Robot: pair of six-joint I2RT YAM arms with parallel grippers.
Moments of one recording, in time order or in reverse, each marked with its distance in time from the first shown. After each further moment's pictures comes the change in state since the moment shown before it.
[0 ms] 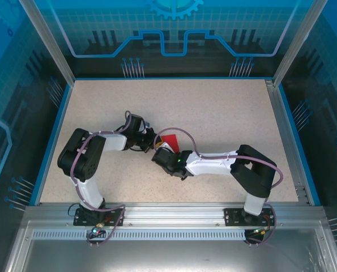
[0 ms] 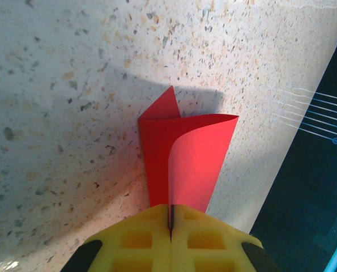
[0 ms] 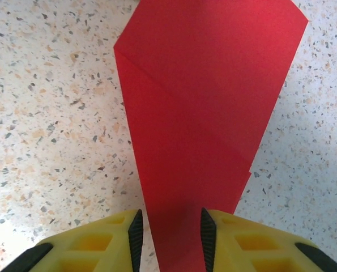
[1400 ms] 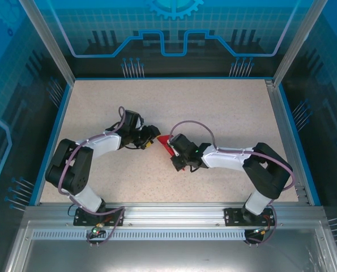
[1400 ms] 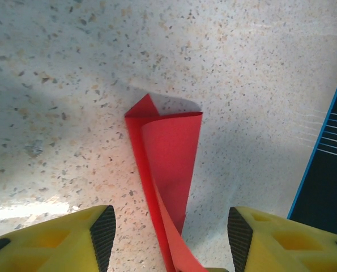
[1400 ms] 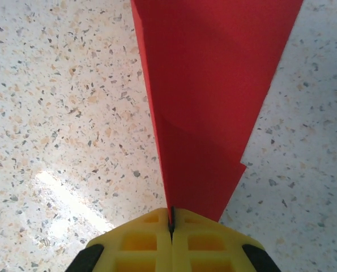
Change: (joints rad) left arm 0.000 -0.177 0.024 -0.222 -0.165 0.071; right arm -0.227 -0.119 -0.168 0.216 -0.438 -0.042
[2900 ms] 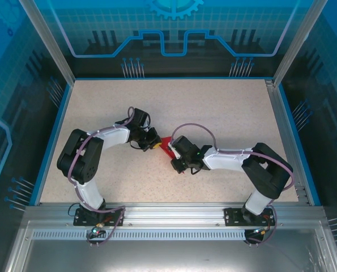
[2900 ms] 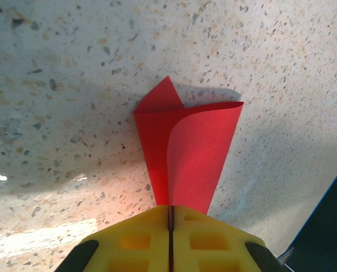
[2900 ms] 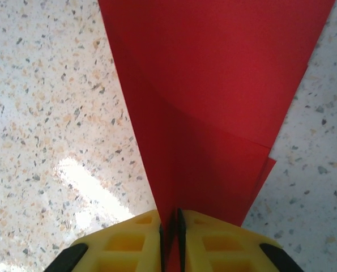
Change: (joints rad) left arm -0.045 0.153 0.153 -0.197 0.031 0.015; right arm 0.013 -0.002 -0.042 0.028 -0.056 0.015
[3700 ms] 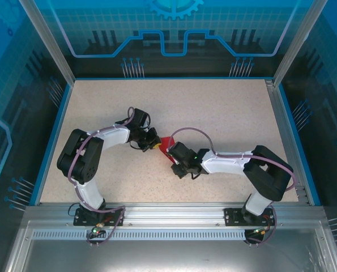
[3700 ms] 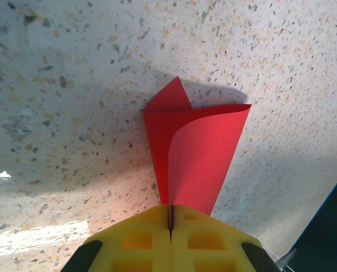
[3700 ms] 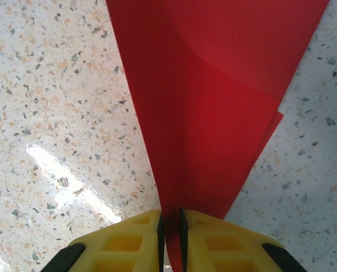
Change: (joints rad) left arm 0.000 0.000 0.000 -0.008 -0.007 0.000; right arm 0.075 -0.018 0.003 -0.100 0.101 0.016
